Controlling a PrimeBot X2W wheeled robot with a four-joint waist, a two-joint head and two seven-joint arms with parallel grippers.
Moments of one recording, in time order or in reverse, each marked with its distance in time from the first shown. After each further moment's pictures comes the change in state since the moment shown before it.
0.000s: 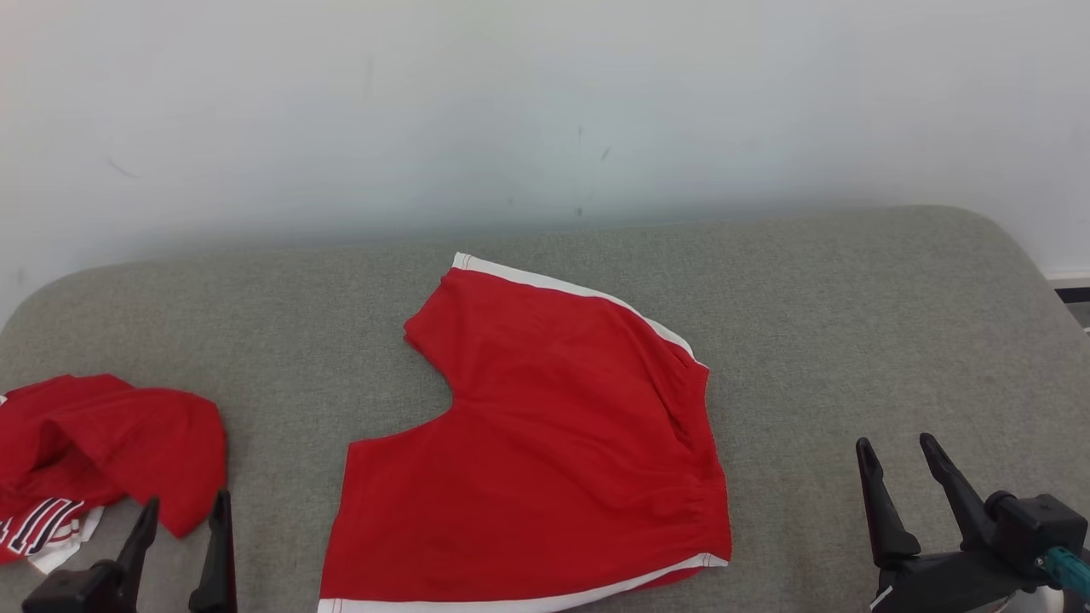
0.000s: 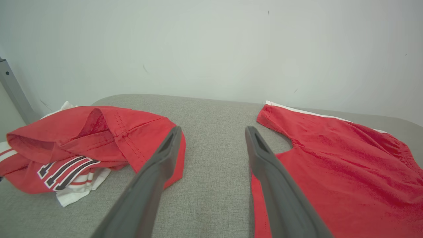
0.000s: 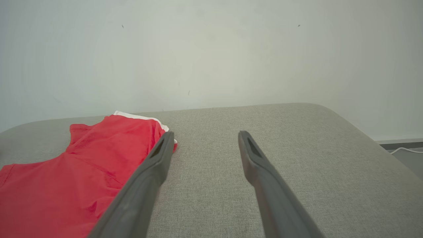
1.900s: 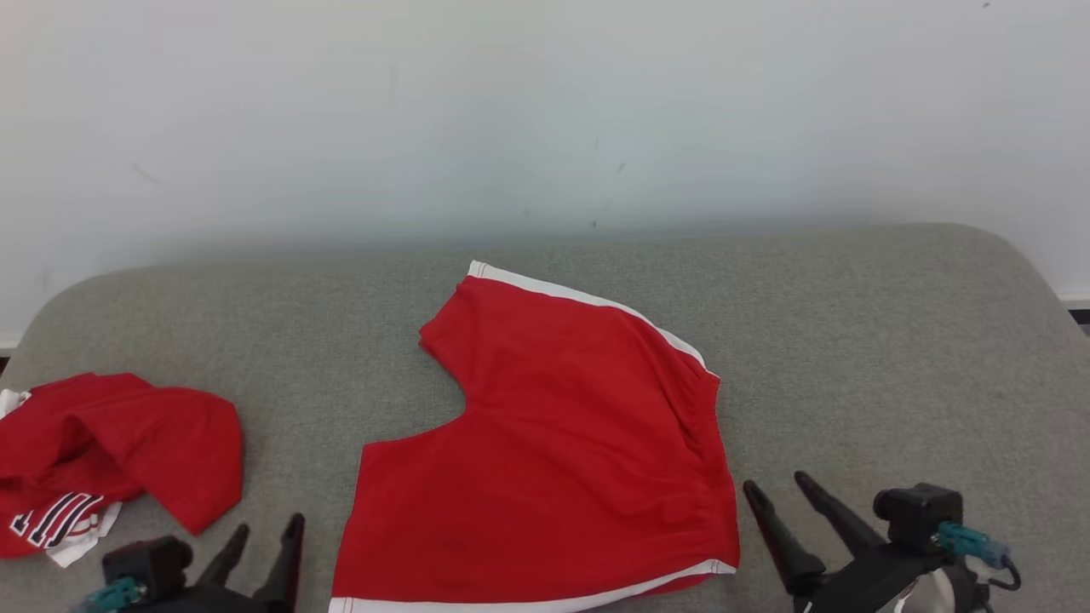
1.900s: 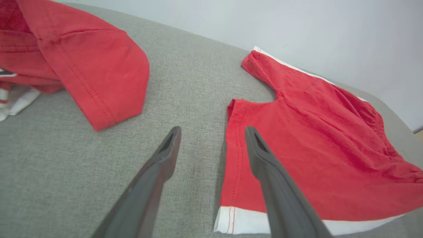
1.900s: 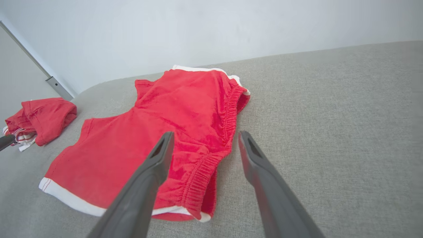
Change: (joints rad) left arm -0.260 0.120 -0.540 0.266 -0.540 0.000 -0.023; right arm -0.214 -0.076 0.482 0.171 0.394 0.036 0.003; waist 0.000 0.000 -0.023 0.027
